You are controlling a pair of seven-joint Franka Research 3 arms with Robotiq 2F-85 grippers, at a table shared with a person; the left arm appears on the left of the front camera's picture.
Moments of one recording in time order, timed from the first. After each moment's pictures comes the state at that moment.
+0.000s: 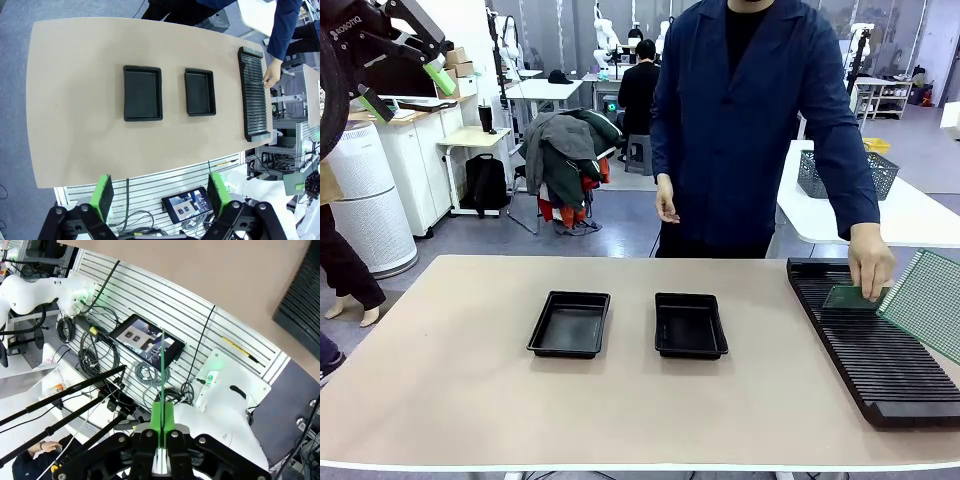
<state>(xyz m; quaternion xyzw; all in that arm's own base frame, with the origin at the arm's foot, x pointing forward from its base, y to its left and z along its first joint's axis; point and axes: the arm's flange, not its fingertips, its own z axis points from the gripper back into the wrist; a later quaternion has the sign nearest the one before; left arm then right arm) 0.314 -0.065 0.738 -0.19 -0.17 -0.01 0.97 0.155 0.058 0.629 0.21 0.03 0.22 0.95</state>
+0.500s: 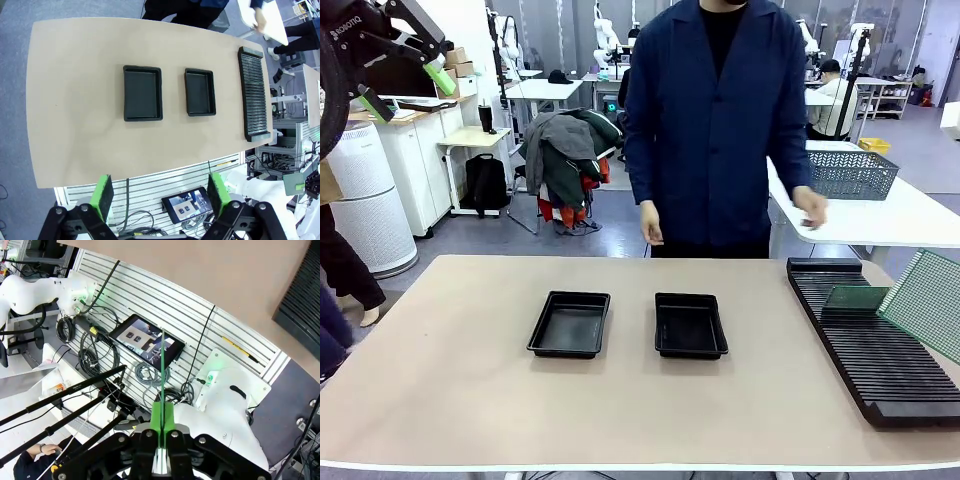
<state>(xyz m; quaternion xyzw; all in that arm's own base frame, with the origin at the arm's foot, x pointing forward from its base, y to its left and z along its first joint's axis) 0.314 -0.065 0.738 -0.19 -0.17 -0.01 0.97 0.155 0.058 0.629 0.21 0.03 0.22 0.95</state>
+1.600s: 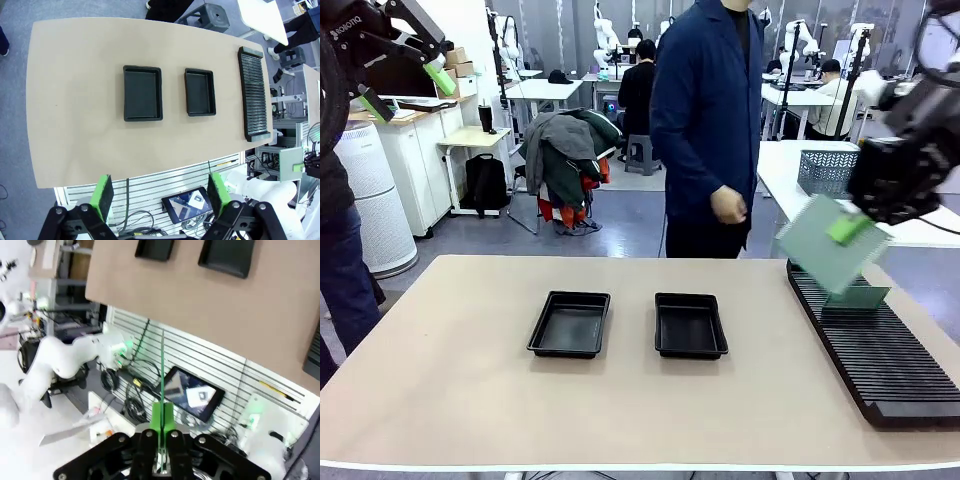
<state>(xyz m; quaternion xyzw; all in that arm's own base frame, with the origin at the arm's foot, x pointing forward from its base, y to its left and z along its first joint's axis) 0.314 -0.065 0.738 -0.19 -0.17 -0.01 0.97 0.248 0.124 0.631 0.30 0.00 0.10 0.95</state>
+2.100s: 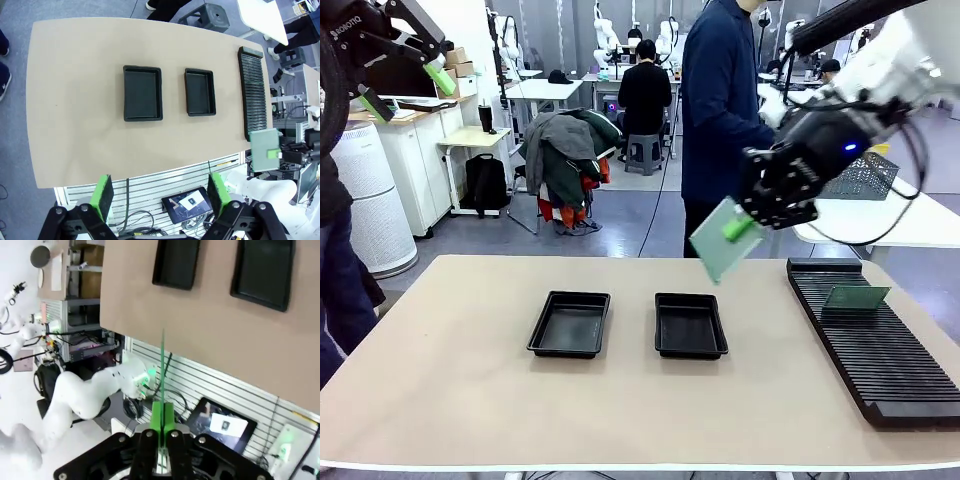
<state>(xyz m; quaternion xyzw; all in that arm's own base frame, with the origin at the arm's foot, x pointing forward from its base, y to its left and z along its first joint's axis) 0.314 -0.065 0.738 -0.19 -0.17 -0.01 0.97 0.308 0.224 0.586 0.34 0.01 0.06 0.94</state>
